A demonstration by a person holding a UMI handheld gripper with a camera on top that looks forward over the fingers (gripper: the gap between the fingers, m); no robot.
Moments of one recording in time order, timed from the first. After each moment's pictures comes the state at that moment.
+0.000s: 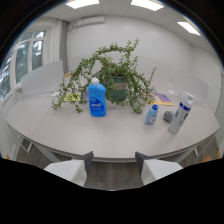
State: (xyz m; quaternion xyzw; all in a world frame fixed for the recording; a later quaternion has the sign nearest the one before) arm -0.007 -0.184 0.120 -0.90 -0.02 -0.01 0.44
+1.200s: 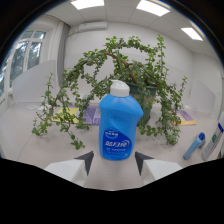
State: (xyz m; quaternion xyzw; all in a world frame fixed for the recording) arm -0.095 0.062 0.055 -0.86 -0.01 -0.03 0.51
